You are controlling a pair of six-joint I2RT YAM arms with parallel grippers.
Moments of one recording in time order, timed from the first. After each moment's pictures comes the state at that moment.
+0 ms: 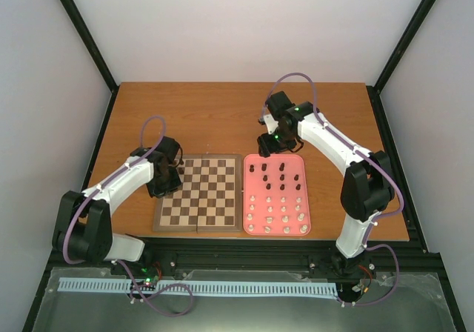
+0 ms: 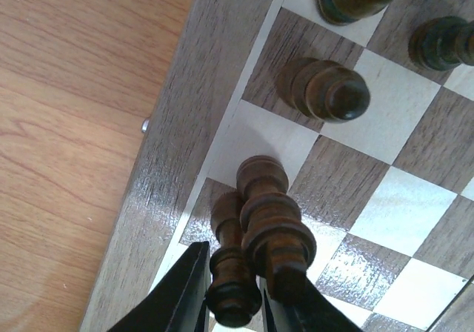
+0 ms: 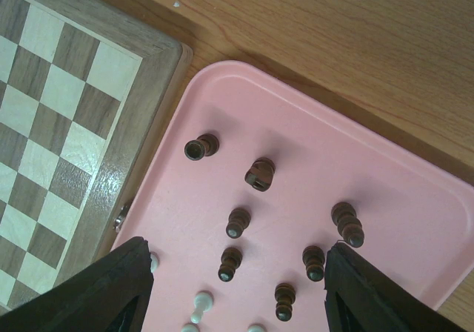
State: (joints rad) left arm -0.30 1.37 0.85 -0.94 -0.09 -0.76; right arm 0.50 1.80 1.56 -1.03 -0.18 0.08
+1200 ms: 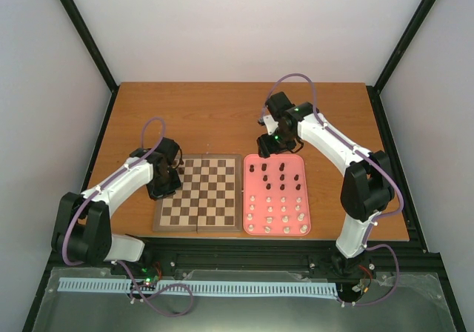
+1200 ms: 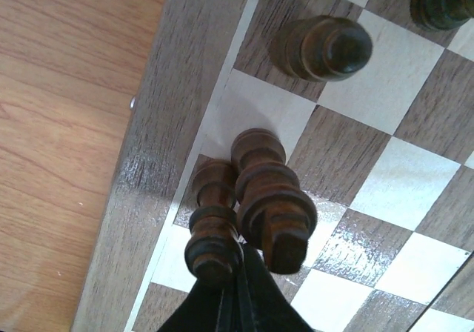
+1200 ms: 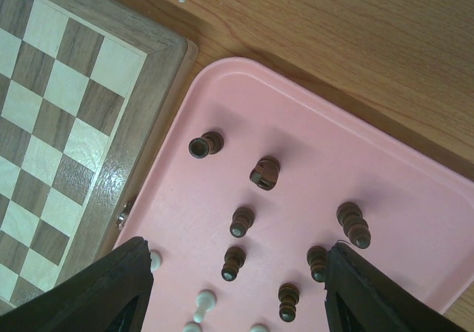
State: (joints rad) left arm -0.30 1.36 0.84 -0.96 -0.05 -0.74; right arm 0.50 1.80 1.55 -1.03 -0.19 0.08
